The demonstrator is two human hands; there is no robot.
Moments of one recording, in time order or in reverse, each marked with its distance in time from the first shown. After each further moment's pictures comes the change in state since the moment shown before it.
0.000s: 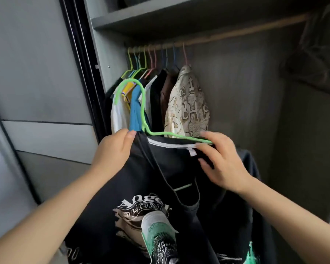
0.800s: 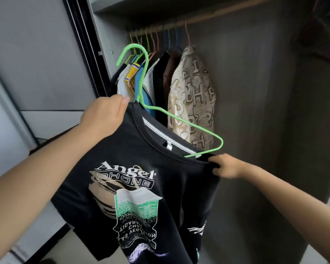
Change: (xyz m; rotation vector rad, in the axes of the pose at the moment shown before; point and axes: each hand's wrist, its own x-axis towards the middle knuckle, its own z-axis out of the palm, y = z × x) left_hand 0.024 0.020 -0.042 0.407 -0.117 0.052; right_hand -0.048 0.019 0.019 0.169 -1.026 0.462
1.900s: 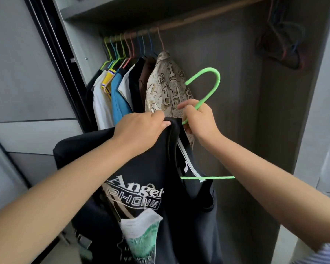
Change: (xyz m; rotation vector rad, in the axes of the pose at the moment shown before) left_hand -0.009 0.099 0.024 0.157 0.116 0.548; right_hand -0.033 -0.078 -0.095 1.071 0.780 0.074
